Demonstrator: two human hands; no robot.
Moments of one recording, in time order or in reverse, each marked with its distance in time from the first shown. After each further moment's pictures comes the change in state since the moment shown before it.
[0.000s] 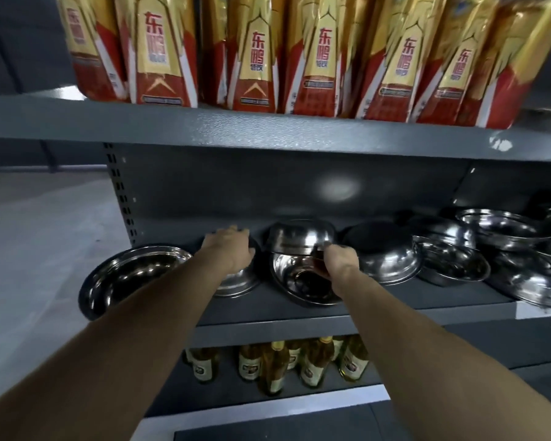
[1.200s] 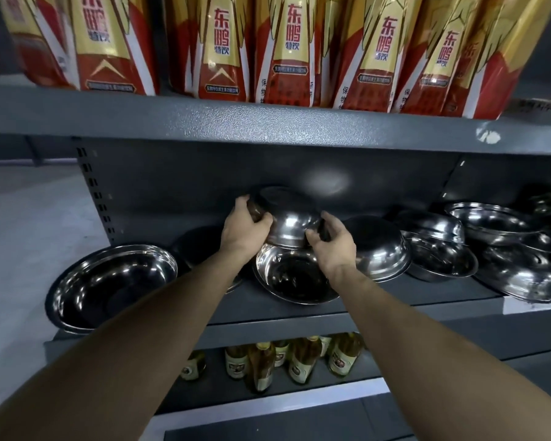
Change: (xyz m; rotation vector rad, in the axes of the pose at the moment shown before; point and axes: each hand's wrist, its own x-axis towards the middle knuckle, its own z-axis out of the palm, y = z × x) left_hand 0.030 0.063 0.005 -1.020 0.337 -0.157; right_hand 0.017 -0.004 -0.021 -0.209 -0.028 -0.443
